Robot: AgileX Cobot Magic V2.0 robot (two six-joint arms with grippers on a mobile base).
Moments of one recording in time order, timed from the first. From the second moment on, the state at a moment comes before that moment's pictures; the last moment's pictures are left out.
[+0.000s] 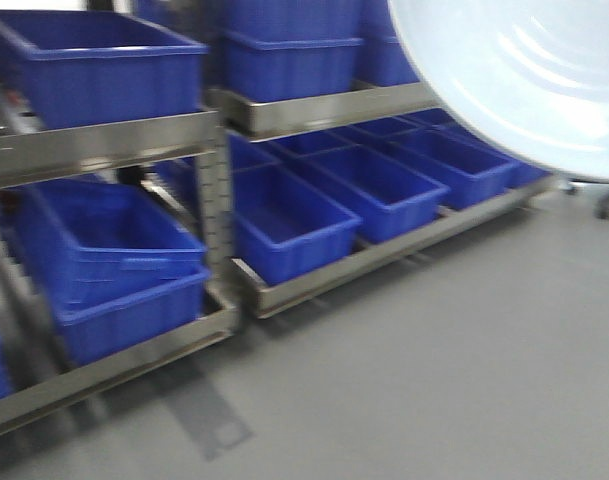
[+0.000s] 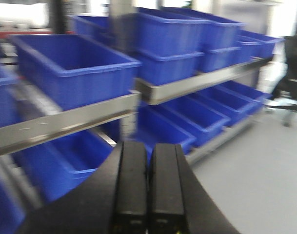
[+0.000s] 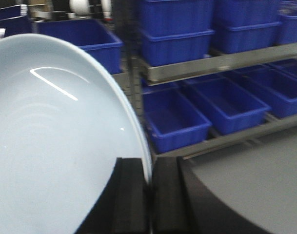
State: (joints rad) left arm -0.19 0.53 -0.39 -0.10 -0.08 0.09; right arm 0.24 0.45 -0.35 0.08 -0.01 0.02
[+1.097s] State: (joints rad) left arm -0.19 0.53 -0.39 -0.10 -0.08 0.09; right arm 0.24 0.45 -0.35 0.08 -0.01 0.02
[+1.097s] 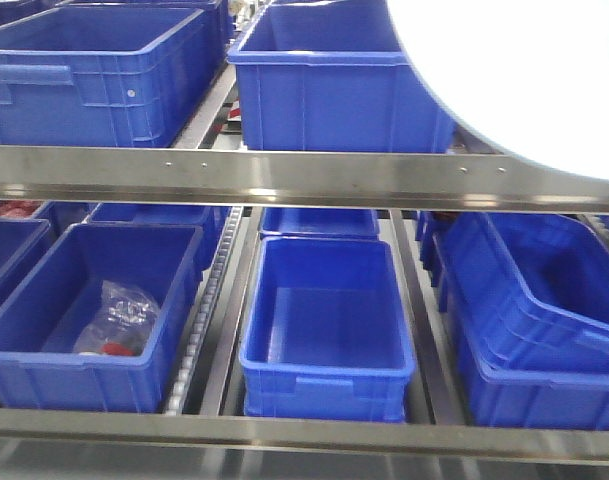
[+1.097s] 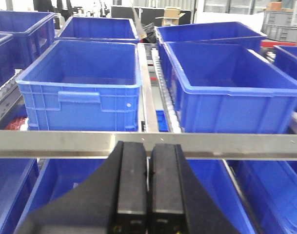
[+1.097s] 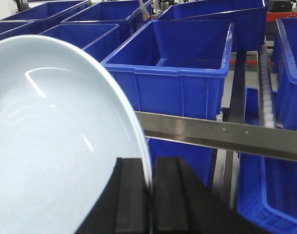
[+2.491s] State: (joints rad) left arm -0.19 0.53 -0.39 -0.10 -0.08 0.09; right arm 0.24 0.45 -0.35 0.08 -0.01 0.02
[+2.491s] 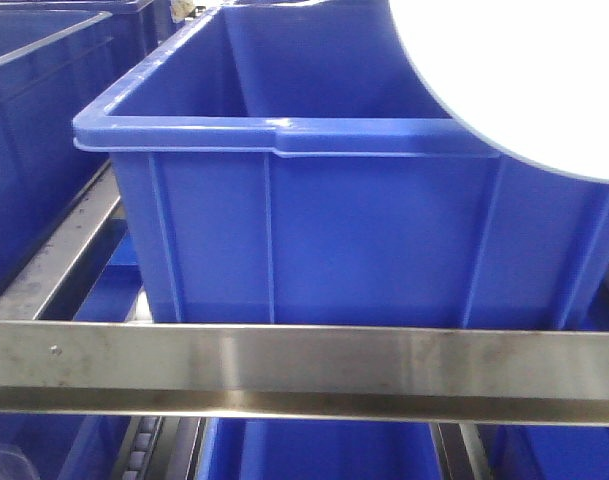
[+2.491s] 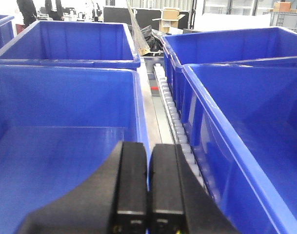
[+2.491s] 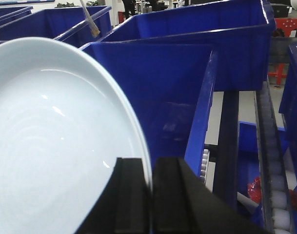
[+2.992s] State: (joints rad) left arm -0.19 0.53 -0.39 -0.10 -0.08 0.09; right arm 0.24 0.45 -0.35 0.08 -0.01 0.02
